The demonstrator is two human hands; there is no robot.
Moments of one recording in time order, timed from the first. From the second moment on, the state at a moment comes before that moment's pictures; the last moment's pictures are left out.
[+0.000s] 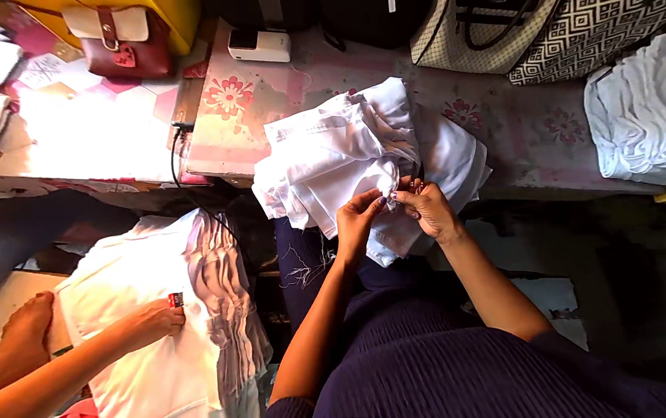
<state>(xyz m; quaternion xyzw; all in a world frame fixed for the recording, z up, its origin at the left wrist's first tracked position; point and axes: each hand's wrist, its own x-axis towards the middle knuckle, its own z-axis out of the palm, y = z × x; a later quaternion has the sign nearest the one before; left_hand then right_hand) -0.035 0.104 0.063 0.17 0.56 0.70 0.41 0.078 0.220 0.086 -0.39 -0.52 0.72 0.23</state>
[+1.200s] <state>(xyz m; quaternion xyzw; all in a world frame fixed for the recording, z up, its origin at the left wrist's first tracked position) -0.054 0.074 0.066 0.46 0.73 0.25 0.44 0.081 0.220 0.088 -0.40 -0.54 0.70 0.22</state>
